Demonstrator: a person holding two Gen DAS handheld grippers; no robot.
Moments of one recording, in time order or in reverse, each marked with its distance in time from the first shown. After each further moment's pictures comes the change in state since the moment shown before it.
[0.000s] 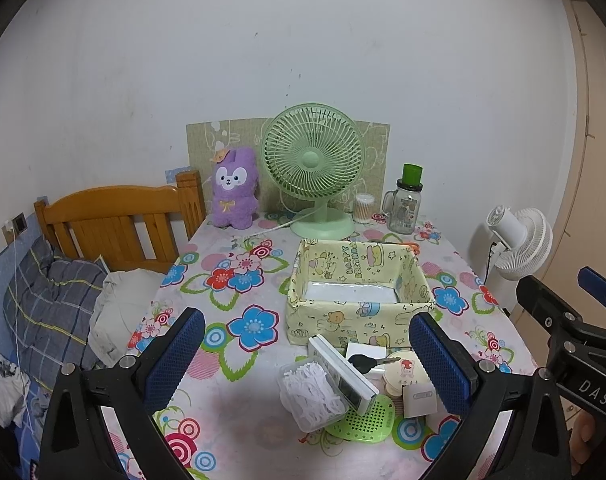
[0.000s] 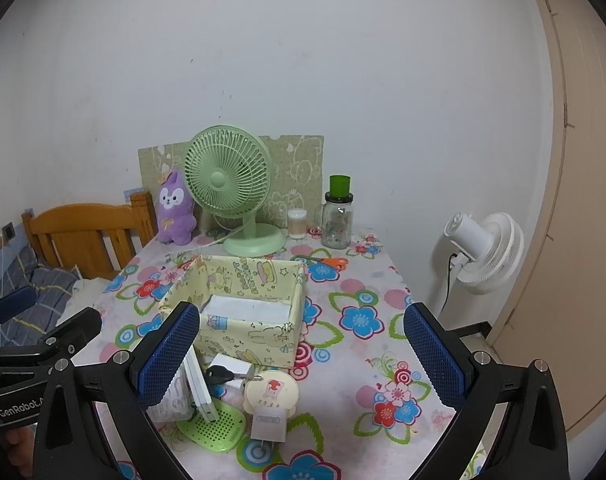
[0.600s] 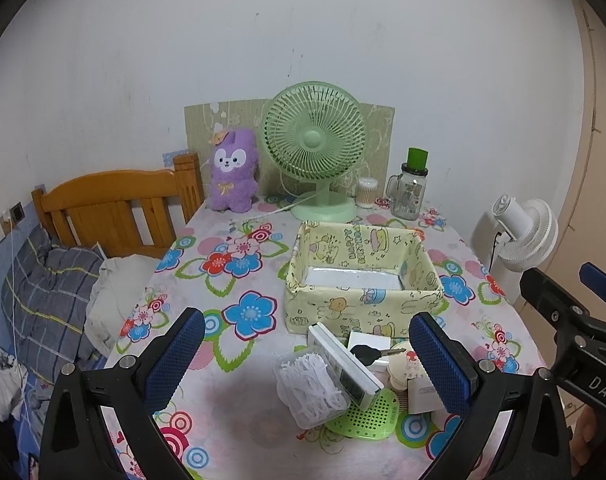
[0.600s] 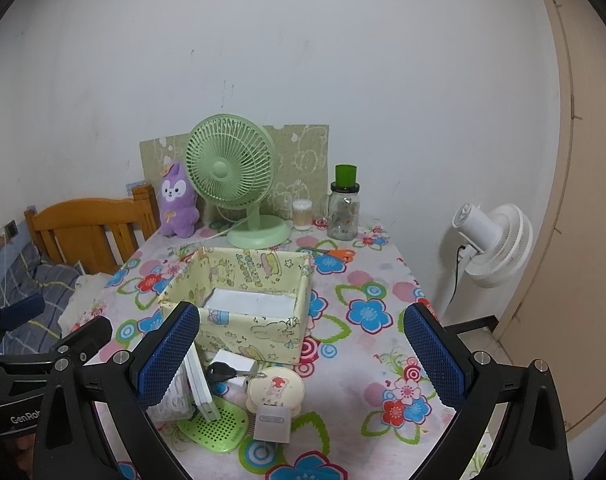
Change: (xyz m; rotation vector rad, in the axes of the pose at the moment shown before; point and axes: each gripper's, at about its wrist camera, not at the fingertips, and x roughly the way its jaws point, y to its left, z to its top) left arm 0.028 0.002 -0.012 -0.014 0.056 0.005; right arm 0.019 -0.002 -0.005 0.008 0.034 0.023
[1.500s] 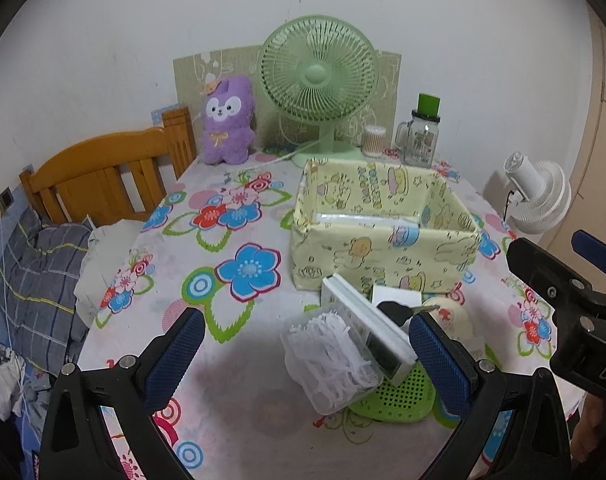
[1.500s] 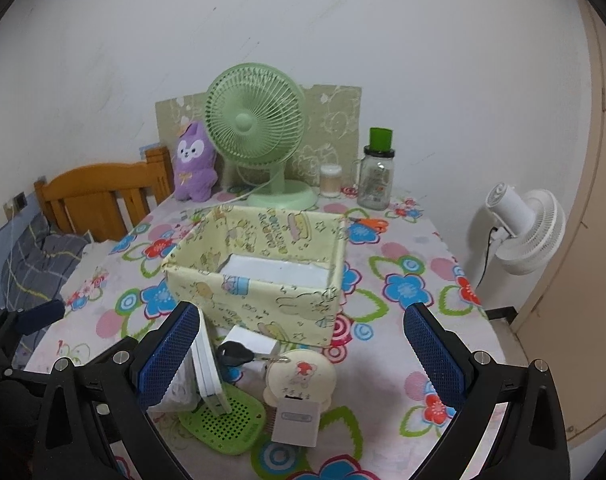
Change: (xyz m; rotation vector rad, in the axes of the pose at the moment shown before) left arm 0.058 0.012 -0.036 0.026 0.142 -0.005; right arm 0.058 0.027 -0.027 -0.051 0.101 0.075
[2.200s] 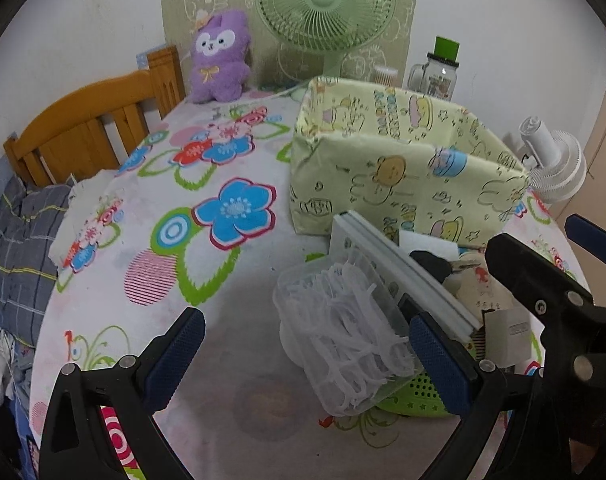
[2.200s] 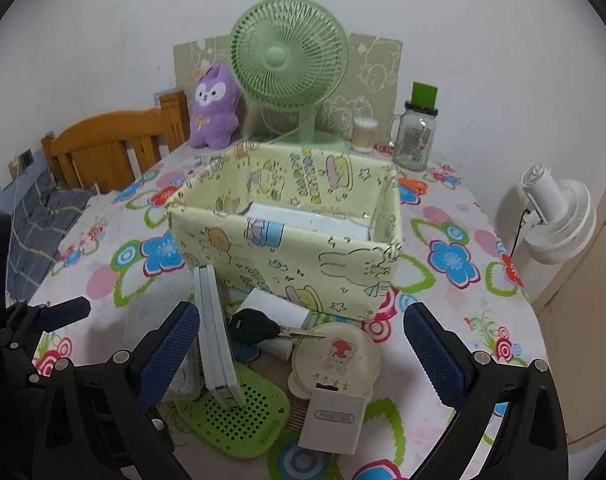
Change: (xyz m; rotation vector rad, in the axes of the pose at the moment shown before) left arm 0.067 0.005 -0.024 -0.021 0.172 -0.017; right arm 0.061 0.027 -0.021 -0.069 0.146 0.044
